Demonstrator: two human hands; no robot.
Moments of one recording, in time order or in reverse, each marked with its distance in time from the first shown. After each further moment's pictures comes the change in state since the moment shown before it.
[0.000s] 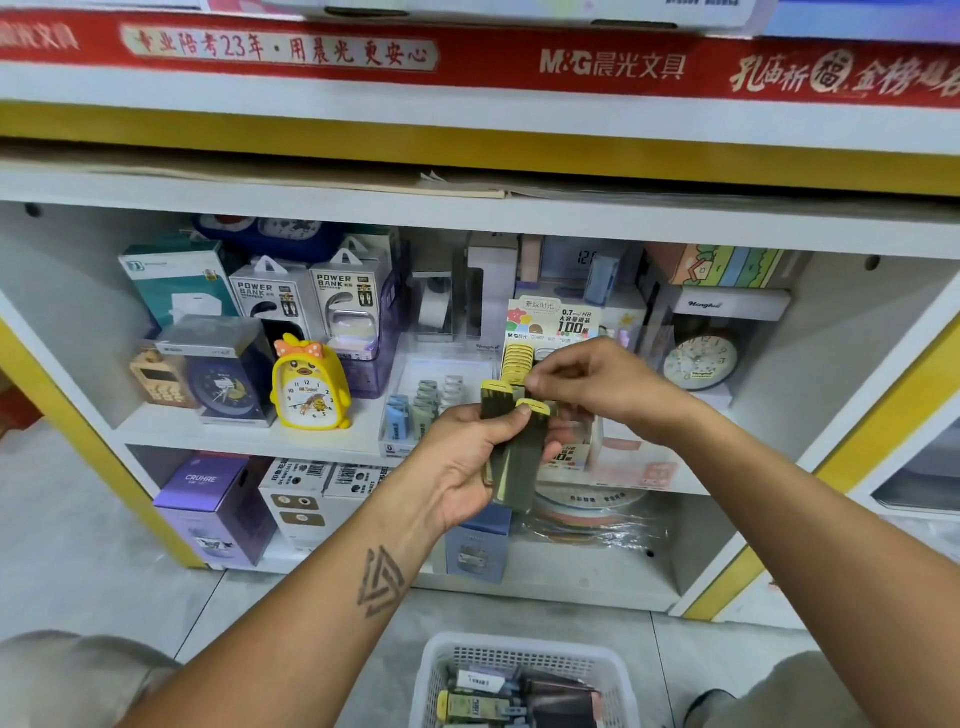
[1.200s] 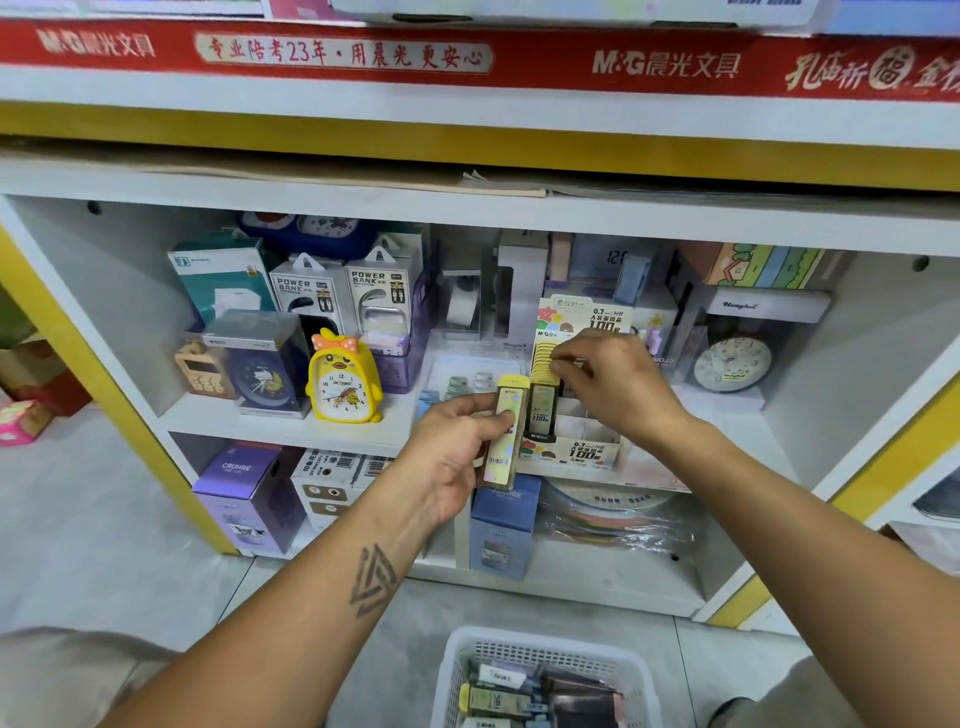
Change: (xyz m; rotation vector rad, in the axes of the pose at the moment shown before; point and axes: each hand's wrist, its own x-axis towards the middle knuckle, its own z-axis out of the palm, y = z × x) left_hand -0.006 0.011 -0.030 0.225 0.293 0.128; right_hand 0.012 -0.002 0.024 -0.616 0.315 -0.341
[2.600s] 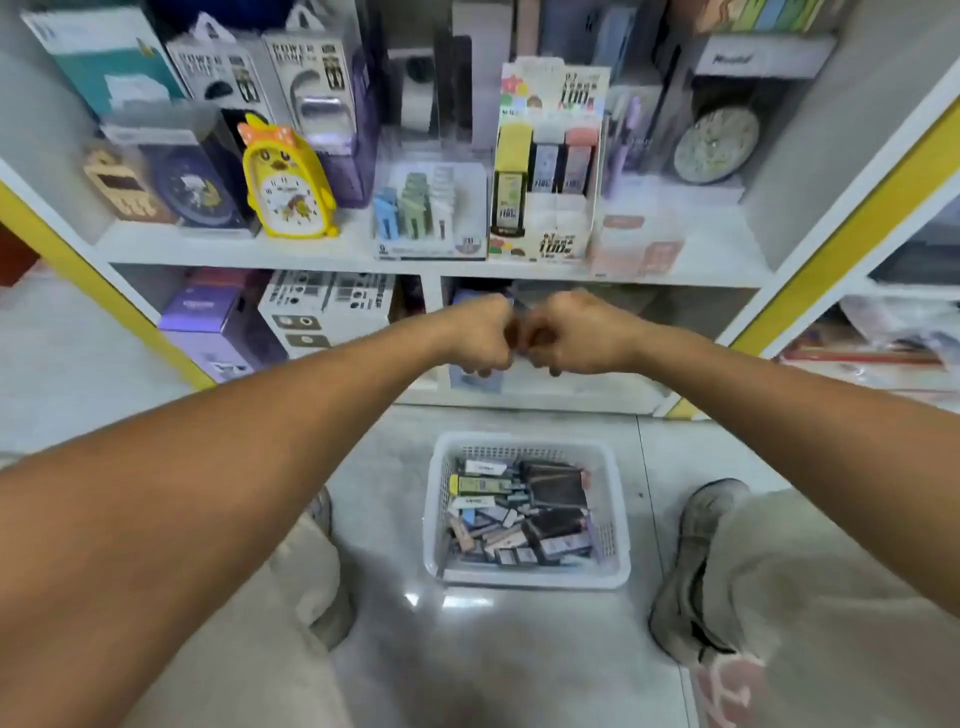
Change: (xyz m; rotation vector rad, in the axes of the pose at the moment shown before) left_hand -0.010 -0.071 0.006 1.580 -0.435 0.086; right_hand -0.125 -0.010 0.044 0.007 -0.638 0.105
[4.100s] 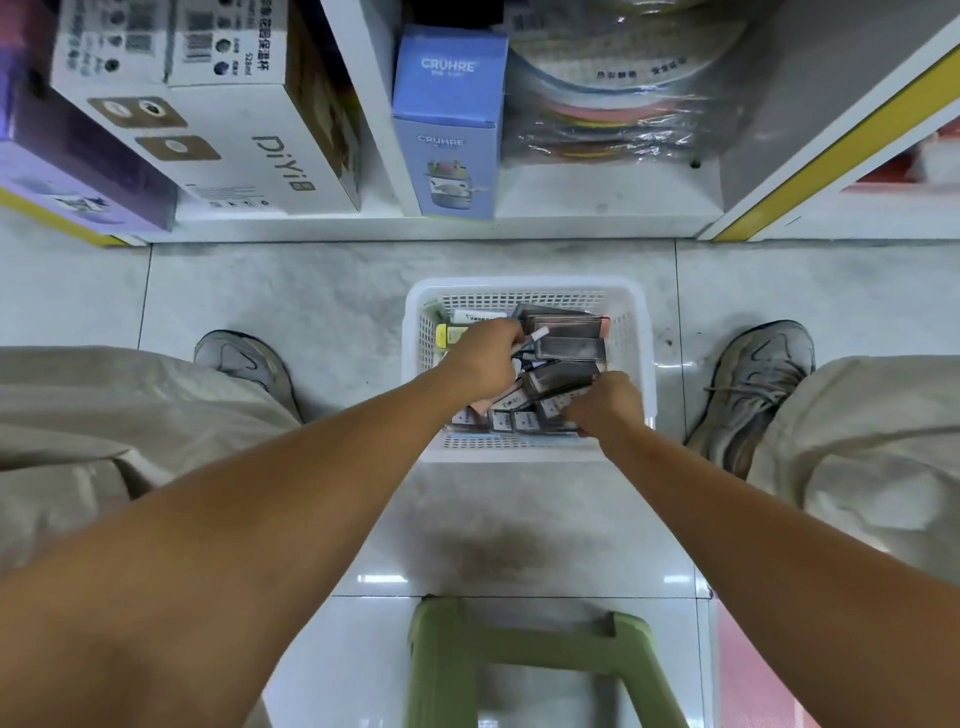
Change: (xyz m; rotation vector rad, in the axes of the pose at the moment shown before) left_hand 0.064 -0.082 0.250 -0.109 -0.182 -0.155; right_hand -0.059 0.092 0.314 0.647 -0.040 1.248
